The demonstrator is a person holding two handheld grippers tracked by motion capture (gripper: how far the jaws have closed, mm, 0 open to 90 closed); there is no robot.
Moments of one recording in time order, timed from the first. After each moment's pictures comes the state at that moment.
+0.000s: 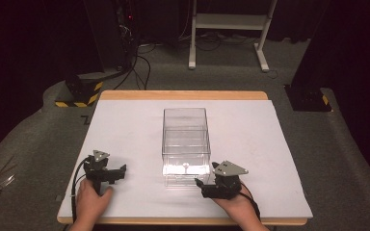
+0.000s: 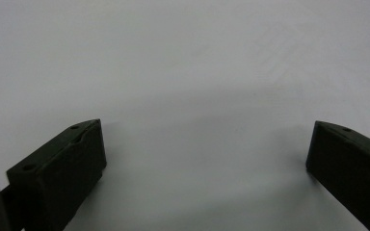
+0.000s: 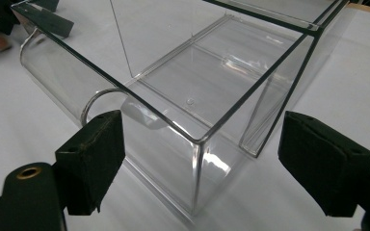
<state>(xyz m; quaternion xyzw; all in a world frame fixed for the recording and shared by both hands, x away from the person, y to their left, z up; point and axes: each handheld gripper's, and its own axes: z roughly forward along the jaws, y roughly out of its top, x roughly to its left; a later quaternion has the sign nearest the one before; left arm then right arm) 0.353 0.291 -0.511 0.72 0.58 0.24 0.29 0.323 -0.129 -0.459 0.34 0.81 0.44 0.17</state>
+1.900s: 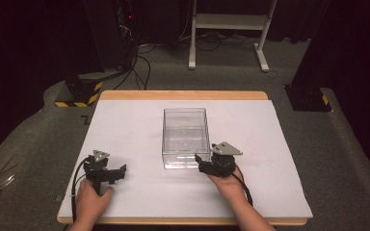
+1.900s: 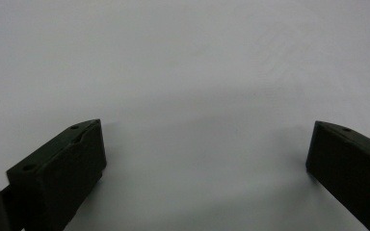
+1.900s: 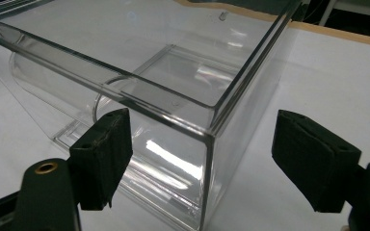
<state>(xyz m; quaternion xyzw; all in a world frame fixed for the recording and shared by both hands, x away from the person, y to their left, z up) 0.353 0.291 -0.511 0.72 0.58 0.25 0.30 0.382 -0.117 -0.466 0.40 0.77 0.45 0.22</state>
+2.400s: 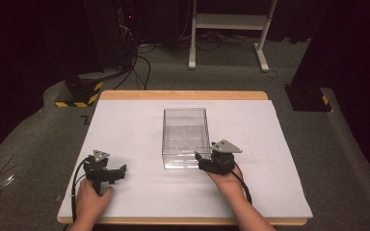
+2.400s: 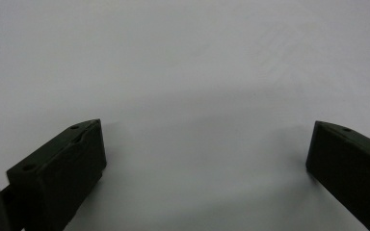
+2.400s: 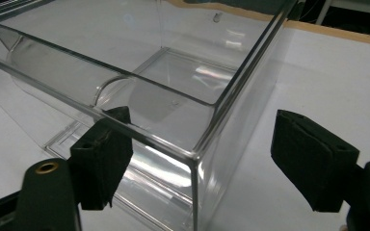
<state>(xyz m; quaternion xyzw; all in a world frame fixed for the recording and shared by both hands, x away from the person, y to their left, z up) 0.353 0.291 -0.511 0.72 0.58 0.25 0.30 0.389 -0.115 -0.466 0.41 0.77 0.45 0.22</state>
